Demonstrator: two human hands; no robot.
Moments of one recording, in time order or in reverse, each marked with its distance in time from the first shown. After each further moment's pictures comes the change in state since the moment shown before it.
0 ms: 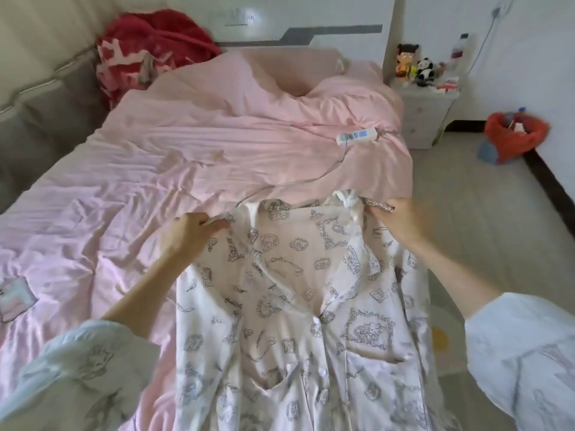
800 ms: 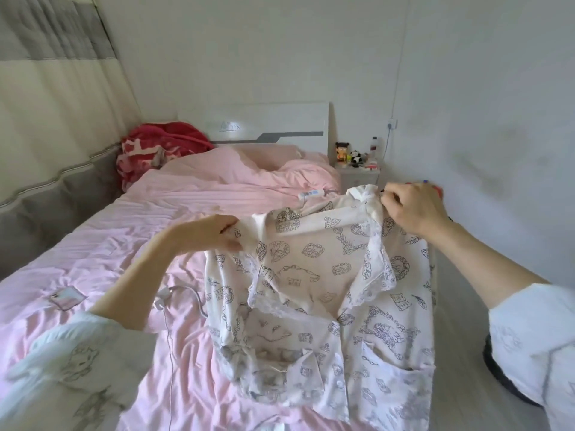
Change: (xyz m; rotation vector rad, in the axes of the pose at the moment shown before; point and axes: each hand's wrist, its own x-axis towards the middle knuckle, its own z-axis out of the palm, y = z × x) left_hand -0.383 0.102 -0.186 0.254 -0.482 0.464; right_hand -0.410 -0.103 -0.261 -0.410 0.406 -0.439
